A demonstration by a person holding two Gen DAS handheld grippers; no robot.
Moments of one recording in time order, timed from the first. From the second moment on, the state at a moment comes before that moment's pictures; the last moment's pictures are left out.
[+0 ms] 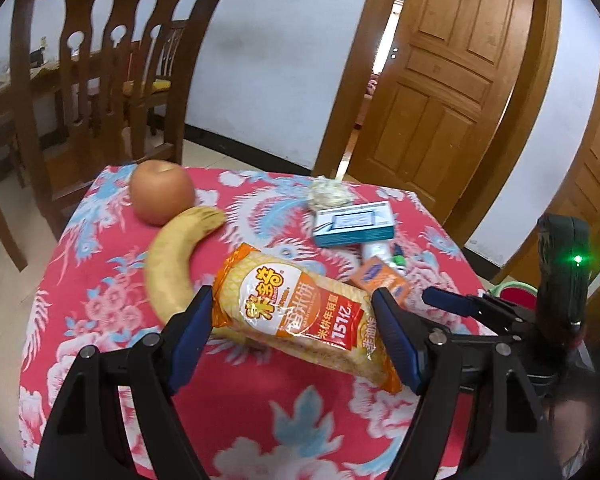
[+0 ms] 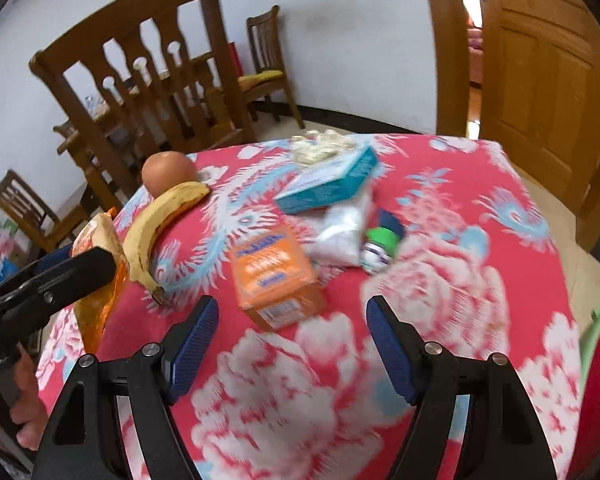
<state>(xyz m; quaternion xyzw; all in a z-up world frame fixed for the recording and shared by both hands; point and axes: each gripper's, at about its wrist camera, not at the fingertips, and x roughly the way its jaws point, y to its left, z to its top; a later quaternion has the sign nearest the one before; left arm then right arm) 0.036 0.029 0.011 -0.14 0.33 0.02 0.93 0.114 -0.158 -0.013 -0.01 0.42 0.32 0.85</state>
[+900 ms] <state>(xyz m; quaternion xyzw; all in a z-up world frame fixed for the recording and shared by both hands) 0.050 -0.070 0.002 -0.11 0.35 -0.06 0.93 0.097 -0.239 0.002 0.03 0.40 0.27 0.87</state>
